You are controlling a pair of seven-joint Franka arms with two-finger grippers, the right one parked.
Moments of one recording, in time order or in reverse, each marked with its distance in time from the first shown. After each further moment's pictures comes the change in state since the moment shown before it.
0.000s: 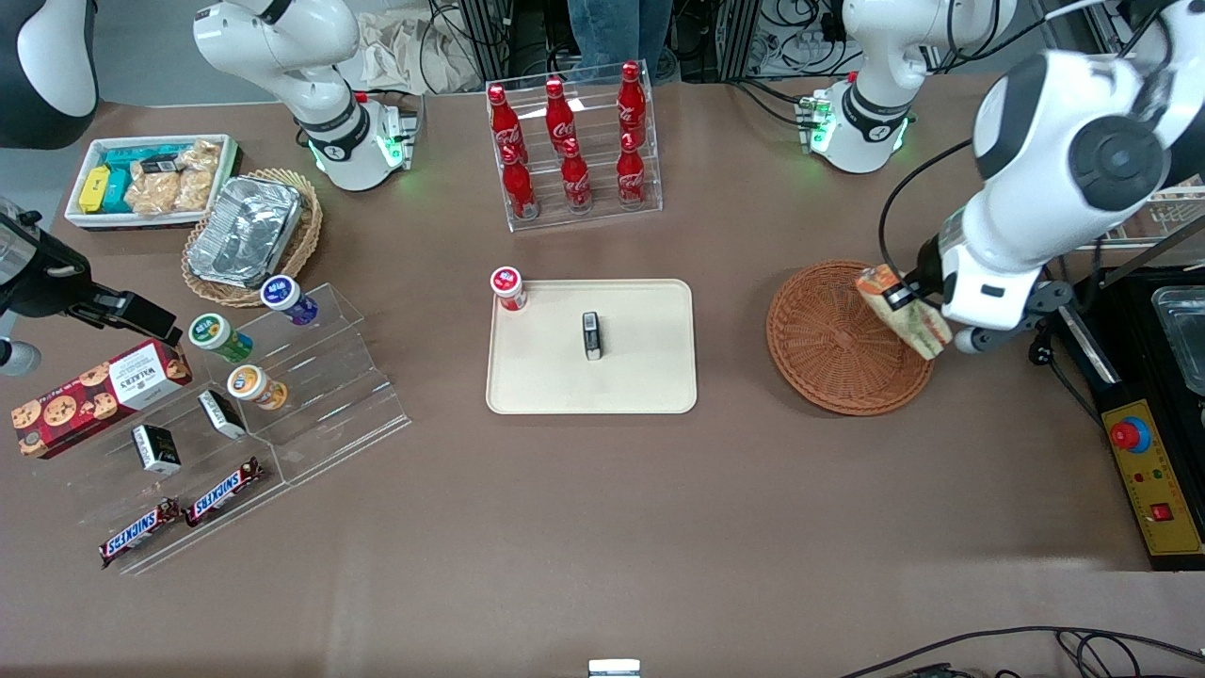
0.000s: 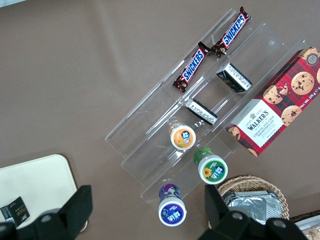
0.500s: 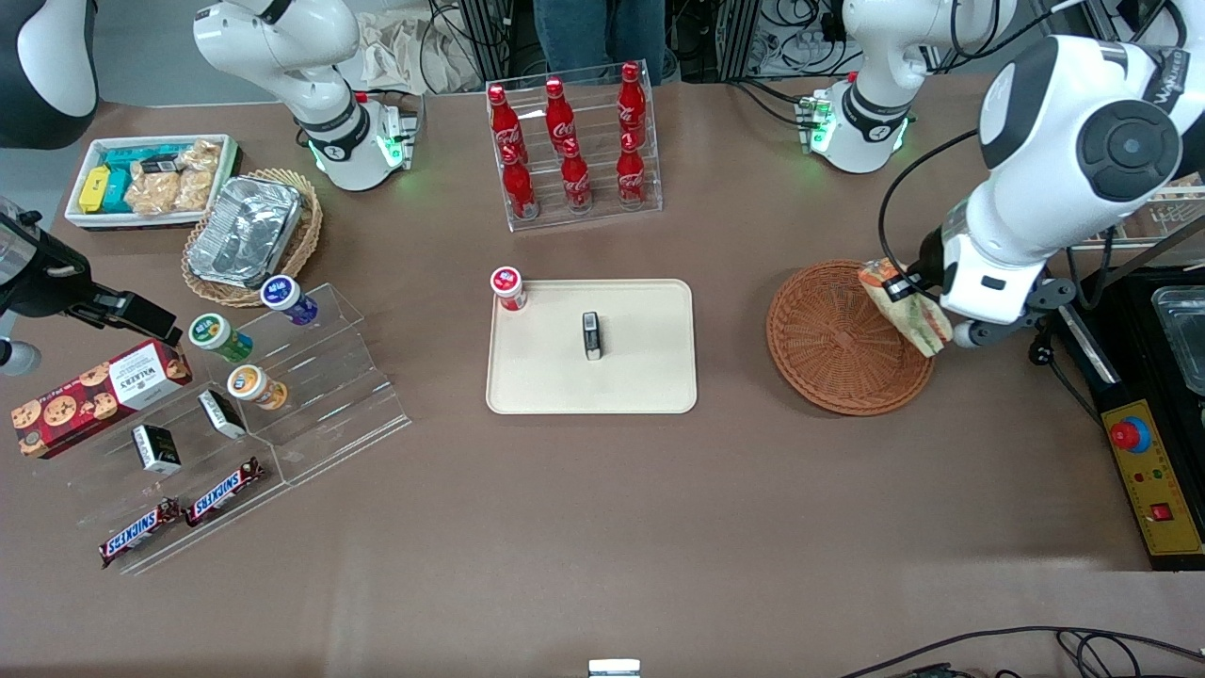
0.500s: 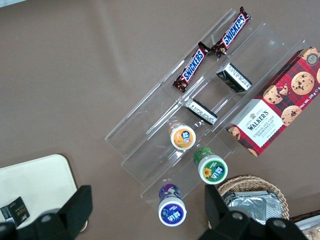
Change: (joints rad) arm -0.008 0.006 -0.017 0.008 0.000 -0.010 0.038
